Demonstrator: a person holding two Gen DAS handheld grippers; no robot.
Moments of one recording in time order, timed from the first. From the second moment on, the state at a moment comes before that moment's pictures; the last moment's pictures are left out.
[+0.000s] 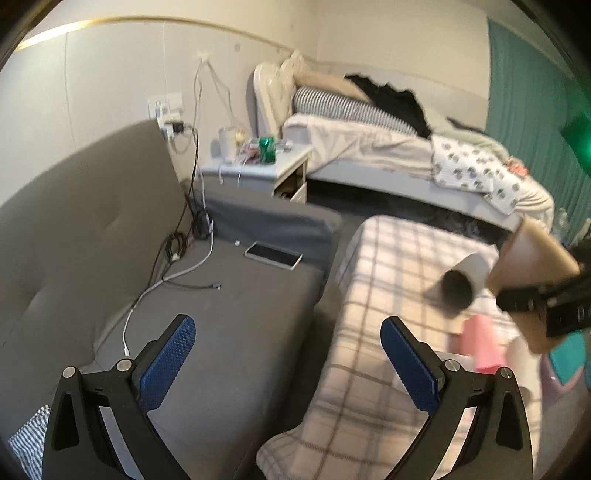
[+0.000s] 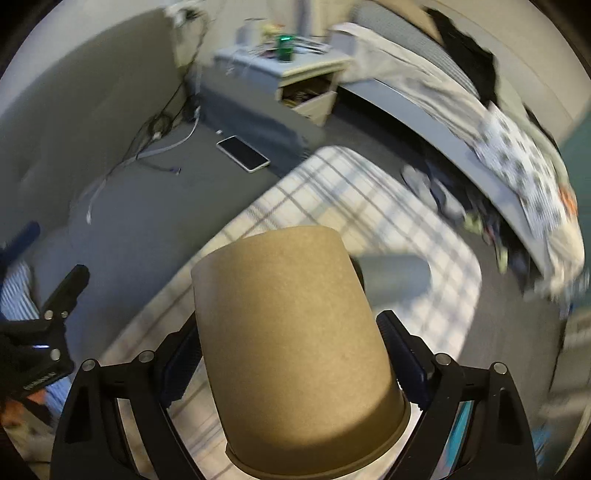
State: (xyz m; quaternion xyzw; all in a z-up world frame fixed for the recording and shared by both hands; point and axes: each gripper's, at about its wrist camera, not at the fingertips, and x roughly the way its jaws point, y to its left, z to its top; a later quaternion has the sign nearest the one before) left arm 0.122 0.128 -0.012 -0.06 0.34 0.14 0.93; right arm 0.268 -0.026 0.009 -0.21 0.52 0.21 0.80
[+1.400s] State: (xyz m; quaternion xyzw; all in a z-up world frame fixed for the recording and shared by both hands) left arm 0.056 0.027 -0.017 -0.02 0.41 0.01 0.91; right arm 0.071 -0.168 0.005 -0.03 0.41 0.04 0.91
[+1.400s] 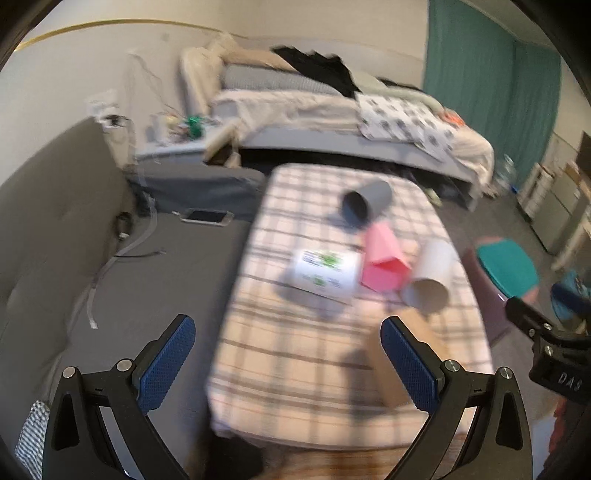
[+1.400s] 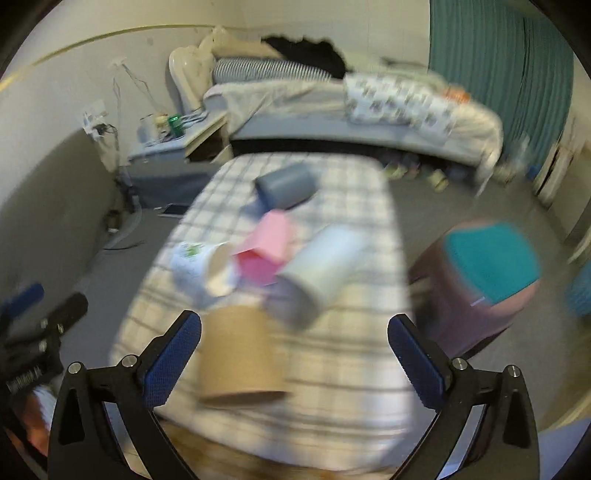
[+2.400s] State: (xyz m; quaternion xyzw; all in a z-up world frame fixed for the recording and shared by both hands) left arm 0.134 -0.041 -0.077 -0.12 0.58 -0.07 0.80; right arm 0.055 -0.263 -0.029 0.02 0.38 0.01 0.92
